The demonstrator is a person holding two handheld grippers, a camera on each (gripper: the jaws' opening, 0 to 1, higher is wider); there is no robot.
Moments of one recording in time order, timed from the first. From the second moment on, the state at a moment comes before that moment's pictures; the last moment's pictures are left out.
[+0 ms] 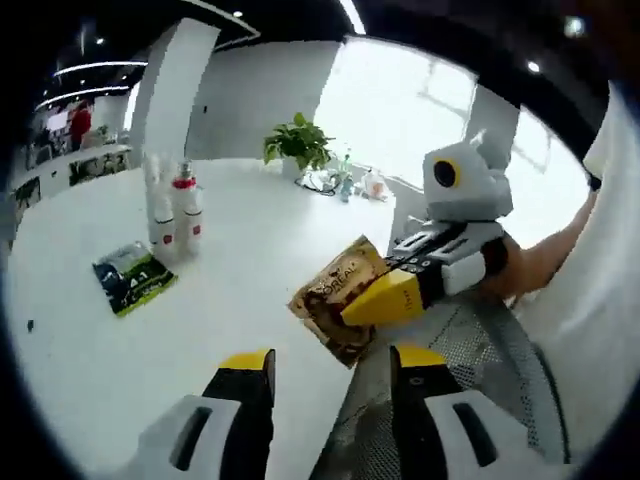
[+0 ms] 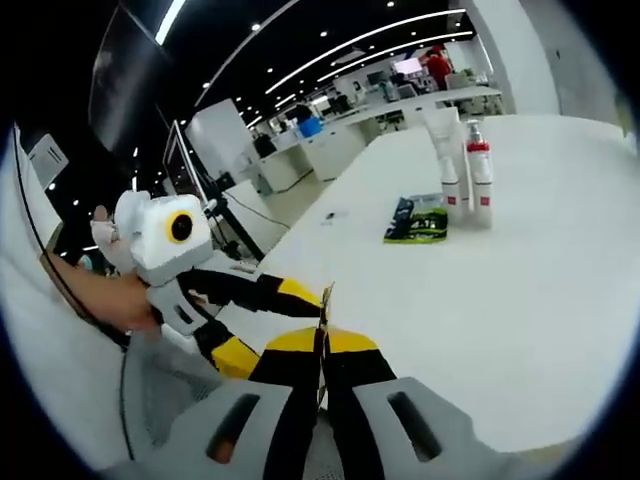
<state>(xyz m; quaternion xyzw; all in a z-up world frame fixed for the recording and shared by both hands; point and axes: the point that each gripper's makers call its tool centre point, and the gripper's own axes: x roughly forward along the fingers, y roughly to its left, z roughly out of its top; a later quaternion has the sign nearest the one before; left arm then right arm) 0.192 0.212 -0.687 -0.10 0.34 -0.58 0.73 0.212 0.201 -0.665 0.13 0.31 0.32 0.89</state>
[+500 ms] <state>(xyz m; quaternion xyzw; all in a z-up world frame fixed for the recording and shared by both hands) 0.181 0.200 -0.663 -0.37 0.38 -0.56 0.64 0.212 0.203 -0.644 0.19 0.28 0.33 0.88</state>
